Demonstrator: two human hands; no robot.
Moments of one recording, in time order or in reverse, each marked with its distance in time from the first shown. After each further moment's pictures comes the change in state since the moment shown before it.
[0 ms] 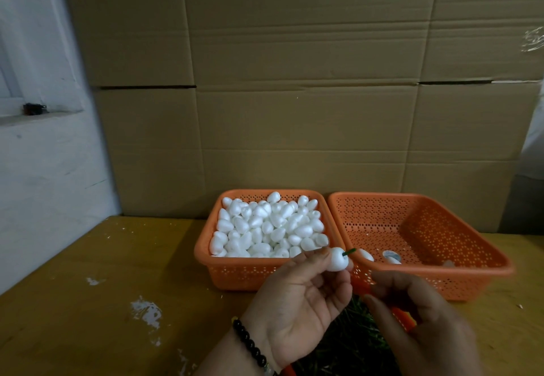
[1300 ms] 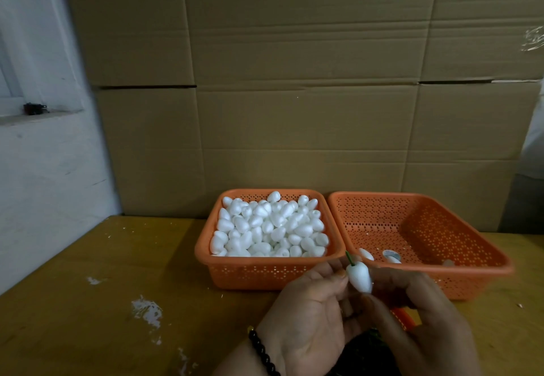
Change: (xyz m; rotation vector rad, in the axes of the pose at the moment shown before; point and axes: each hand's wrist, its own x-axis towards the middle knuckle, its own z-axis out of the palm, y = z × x) left_hand 0.000 -0.021 0.004 0.145 -0.069 -0.019; right_hand 0.002 -0.011 -0.001 0.061 0.081 -0.046
